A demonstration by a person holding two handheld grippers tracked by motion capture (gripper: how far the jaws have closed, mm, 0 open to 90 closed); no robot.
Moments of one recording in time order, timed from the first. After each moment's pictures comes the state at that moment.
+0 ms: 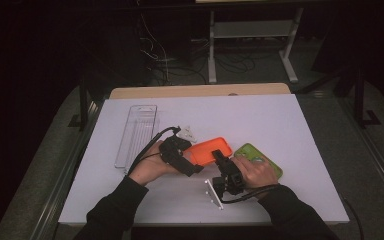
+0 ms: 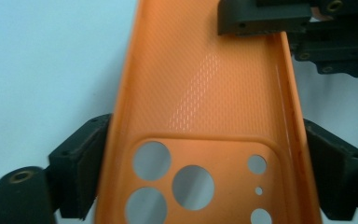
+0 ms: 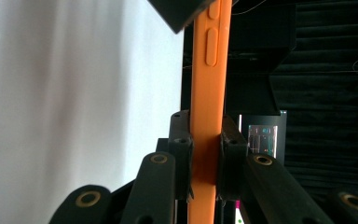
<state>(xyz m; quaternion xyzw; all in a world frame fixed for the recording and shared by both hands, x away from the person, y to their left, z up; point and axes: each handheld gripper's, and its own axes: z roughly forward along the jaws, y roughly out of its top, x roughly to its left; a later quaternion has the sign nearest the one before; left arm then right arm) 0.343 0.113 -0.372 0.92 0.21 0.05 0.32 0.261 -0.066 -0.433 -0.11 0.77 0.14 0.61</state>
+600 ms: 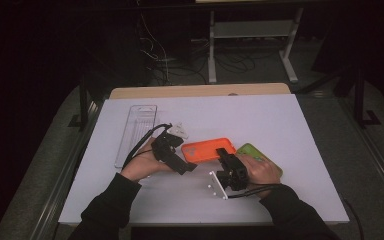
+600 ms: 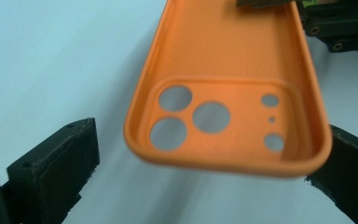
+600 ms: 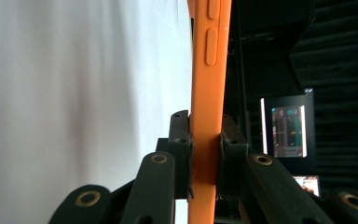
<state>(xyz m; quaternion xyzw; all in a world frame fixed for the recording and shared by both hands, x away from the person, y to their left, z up) 0.351 0.135 -0.368 0.92 0.22 0.05 0.32 0.271 -0.076 -0.426 -0.05 0.80 0.17 0.58</state>
